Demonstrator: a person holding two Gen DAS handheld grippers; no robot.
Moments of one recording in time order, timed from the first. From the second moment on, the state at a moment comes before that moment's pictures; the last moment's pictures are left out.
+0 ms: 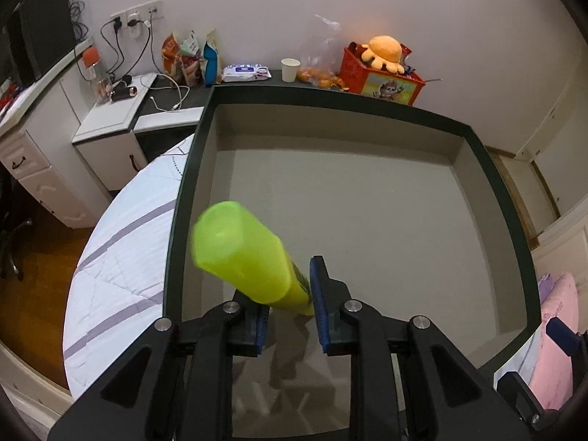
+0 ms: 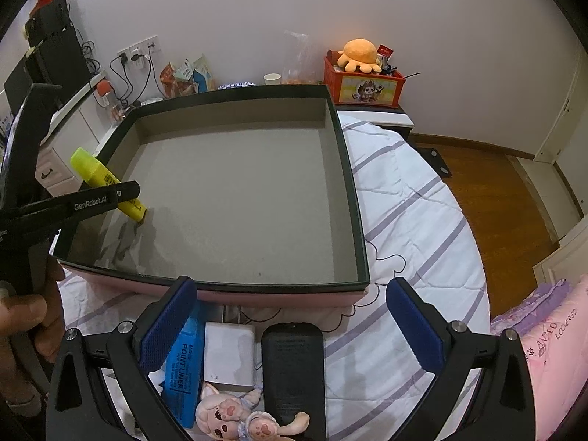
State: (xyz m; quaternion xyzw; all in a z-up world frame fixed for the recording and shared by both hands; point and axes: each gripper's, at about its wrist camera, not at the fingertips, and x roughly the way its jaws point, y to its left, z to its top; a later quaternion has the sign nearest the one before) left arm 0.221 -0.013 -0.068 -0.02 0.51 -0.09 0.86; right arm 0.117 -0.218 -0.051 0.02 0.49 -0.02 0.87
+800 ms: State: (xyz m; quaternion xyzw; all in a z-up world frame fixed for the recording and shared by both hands) left arm 0.177 -0.011 -0.030 0.00 0.47 -0.08 0.88; right arm 0.090 -0.222 -0.039 0.03 0.48 -0.02 0.88
